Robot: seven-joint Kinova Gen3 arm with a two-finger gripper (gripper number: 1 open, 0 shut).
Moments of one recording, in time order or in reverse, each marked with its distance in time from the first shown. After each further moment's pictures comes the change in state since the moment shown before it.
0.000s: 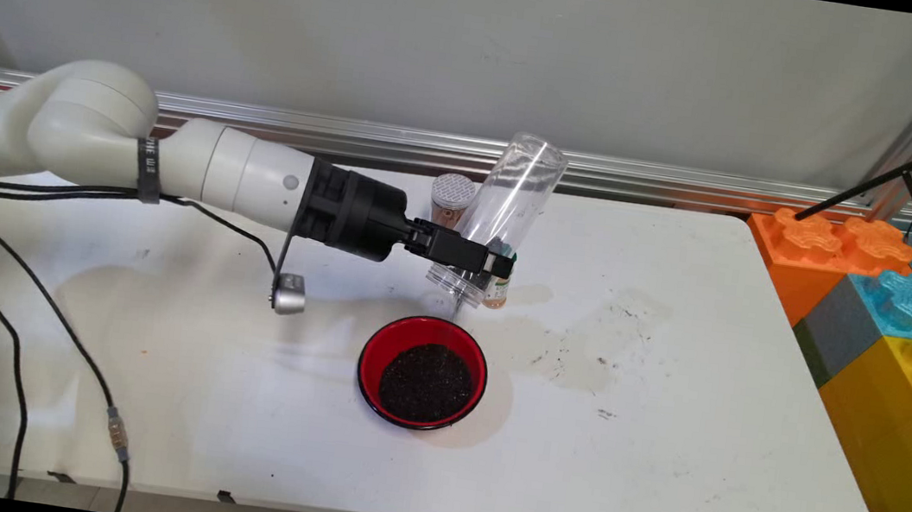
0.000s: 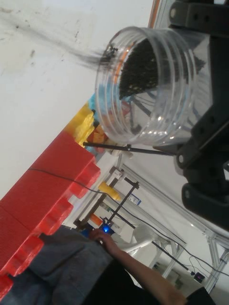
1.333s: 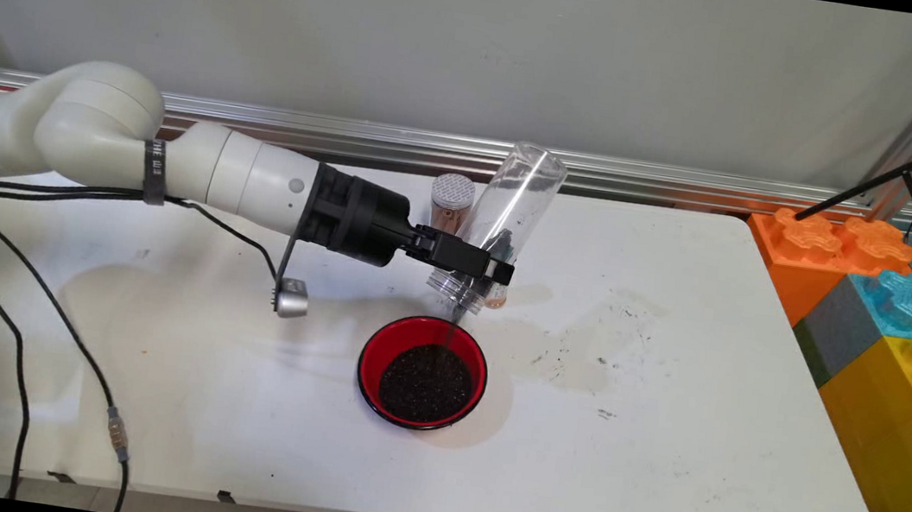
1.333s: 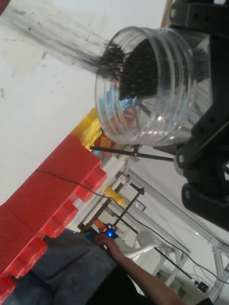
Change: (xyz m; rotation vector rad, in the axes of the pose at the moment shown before) arm 0.001 0.001 0.004 -0.009 0.021 -0.036
